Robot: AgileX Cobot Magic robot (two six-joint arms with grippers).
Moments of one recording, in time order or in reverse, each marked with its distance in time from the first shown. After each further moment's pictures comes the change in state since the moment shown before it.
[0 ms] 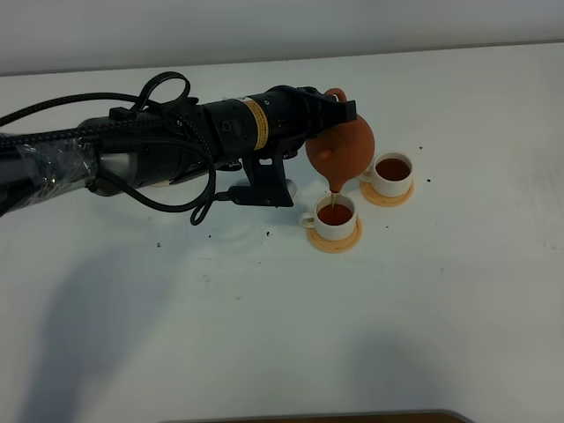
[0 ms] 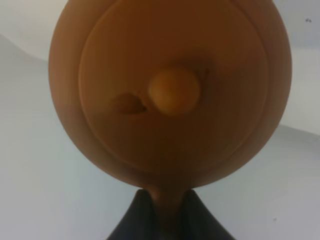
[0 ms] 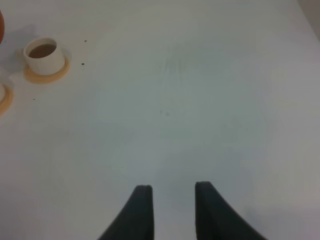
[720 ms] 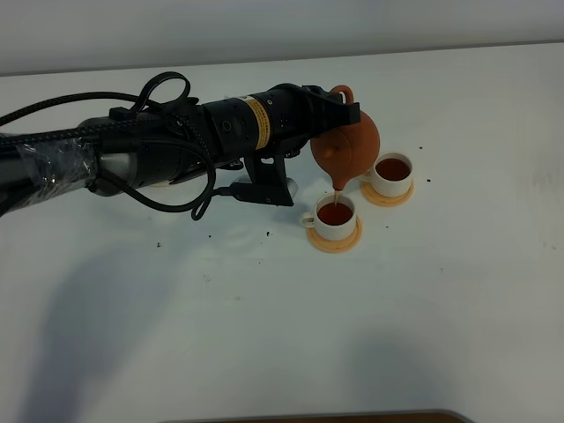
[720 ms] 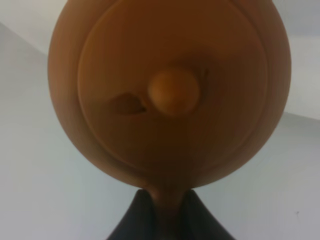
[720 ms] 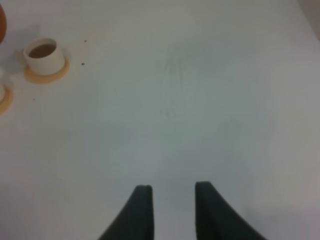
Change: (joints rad) left arm 0.000 0.000 0.000 0.005 -0.034 0.038; right arm 0.000 0.000 0.000 0.000 0.000 0.000
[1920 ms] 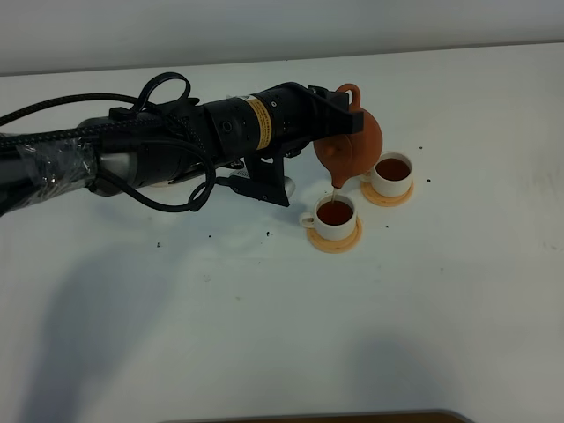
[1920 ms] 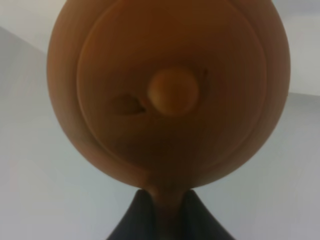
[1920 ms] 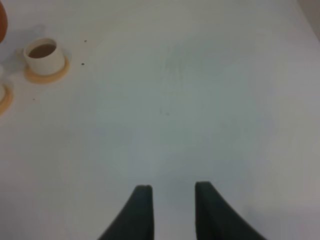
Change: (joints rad) left arm 0.000 0.000 0.000 0.025 -0.039 0.091; right arm 0.000 0.000 0.000 0.000 0.000 0.000
